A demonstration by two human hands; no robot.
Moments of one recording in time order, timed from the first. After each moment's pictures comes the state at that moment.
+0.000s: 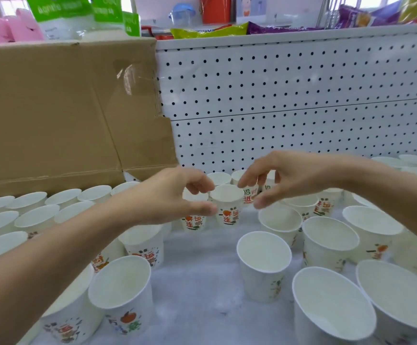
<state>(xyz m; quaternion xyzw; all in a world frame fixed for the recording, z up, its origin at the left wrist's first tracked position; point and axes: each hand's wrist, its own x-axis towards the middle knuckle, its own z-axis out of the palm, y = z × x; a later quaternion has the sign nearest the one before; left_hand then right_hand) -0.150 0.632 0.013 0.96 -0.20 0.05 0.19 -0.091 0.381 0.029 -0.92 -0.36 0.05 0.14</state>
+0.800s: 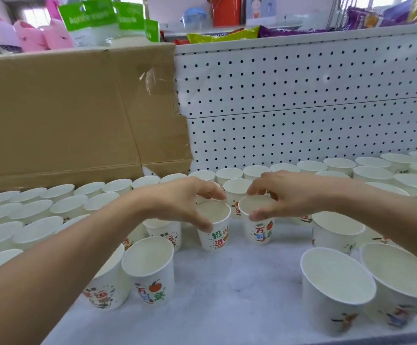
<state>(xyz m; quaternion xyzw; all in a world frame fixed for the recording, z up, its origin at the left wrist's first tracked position) -0.161 0.644 0.004 0.96 -0.20 -0.06 0.18 -0.125 0.406 -0.003 -0.95 -0.30 0.02 0.03</state>
